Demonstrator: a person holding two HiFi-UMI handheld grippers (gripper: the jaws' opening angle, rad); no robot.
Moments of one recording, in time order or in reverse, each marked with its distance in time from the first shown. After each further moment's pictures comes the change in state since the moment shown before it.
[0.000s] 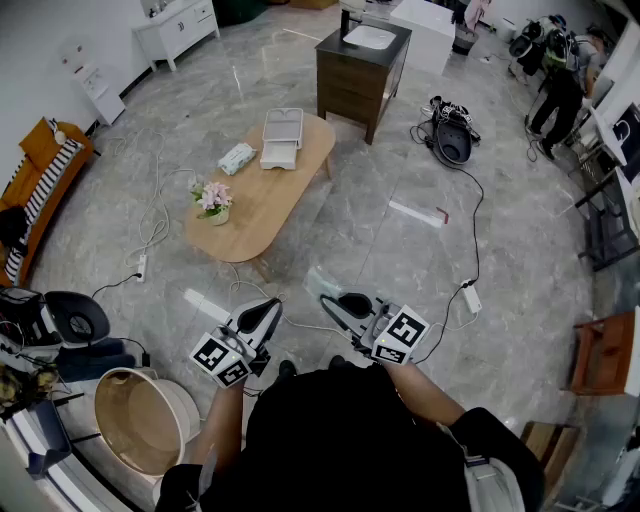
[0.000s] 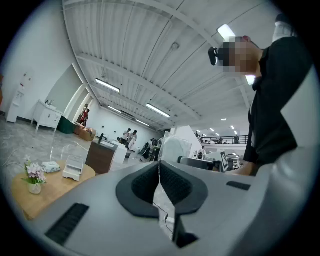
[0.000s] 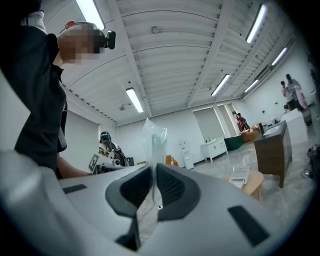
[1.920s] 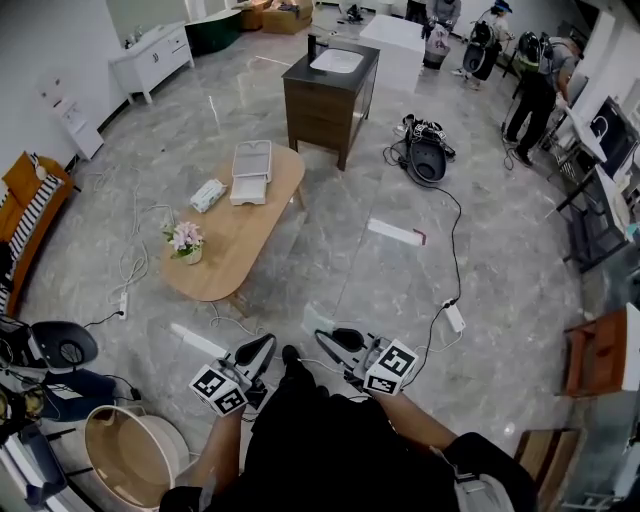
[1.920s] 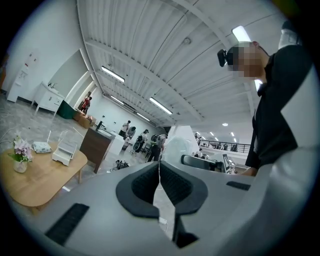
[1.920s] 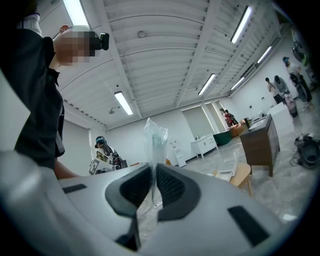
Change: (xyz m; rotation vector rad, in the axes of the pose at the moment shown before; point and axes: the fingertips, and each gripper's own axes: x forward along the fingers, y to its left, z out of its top) left arm 0.070 -0.012 -0.048 -0.127 0.045 -0.016; right arm -0.066 -0.055 -0.010 0.097 0.003 -0.085
